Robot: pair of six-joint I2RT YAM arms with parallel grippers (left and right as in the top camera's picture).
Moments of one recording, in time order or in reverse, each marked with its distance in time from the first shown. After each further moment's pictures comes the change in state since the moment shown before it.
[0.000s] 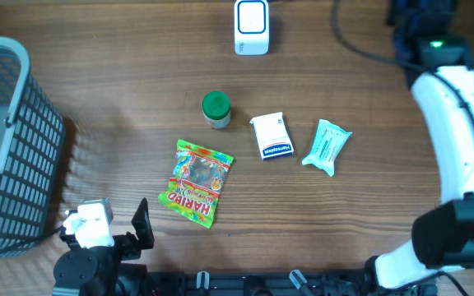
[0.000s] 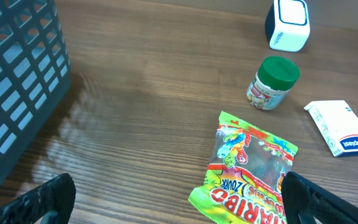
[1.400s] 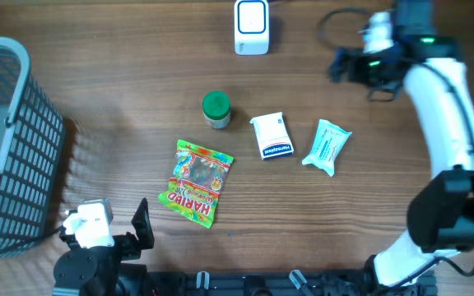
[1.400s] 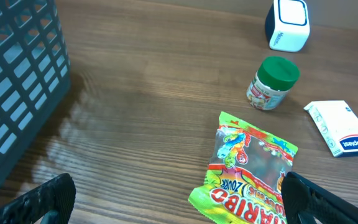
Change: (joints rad) left arm 0.000 0.000 0.000 0.000 0.000 0.000; right arm 0.096 0.087 -0.024 -0.568 -0.734 0.092
